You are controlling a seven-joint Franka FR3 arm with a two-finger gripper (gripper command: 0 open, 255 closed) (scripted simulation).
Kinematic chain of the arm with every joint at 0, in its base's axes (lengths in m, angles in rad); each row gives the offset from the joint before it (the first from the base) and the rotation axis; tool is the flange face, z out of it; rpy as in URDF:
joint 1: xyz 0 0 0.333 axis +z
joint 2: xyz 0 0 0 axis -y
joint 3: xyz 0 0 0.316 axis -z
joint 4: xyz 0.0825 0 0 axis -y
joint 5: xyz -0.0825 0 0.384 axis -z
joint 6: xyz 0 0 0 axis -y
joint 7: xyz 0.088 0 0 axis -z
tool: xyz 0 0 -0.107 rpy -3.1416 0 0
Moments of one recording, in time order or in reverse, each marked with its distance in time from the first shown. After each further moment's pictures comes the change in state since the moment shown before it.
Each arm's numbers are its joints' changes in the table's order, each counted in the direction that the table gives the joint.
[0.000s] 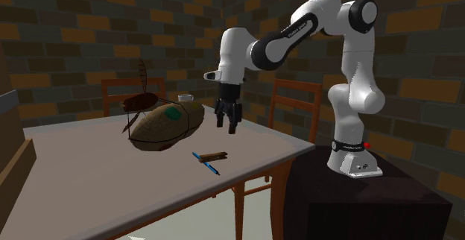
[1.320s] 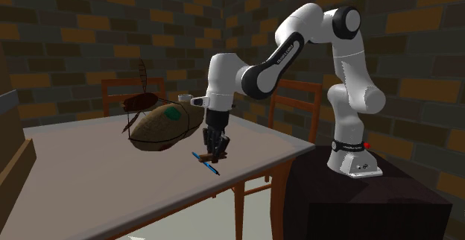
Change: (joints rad) arm 0.044 -0.247 -0.021 0.111 0.071 0.154 -0.005
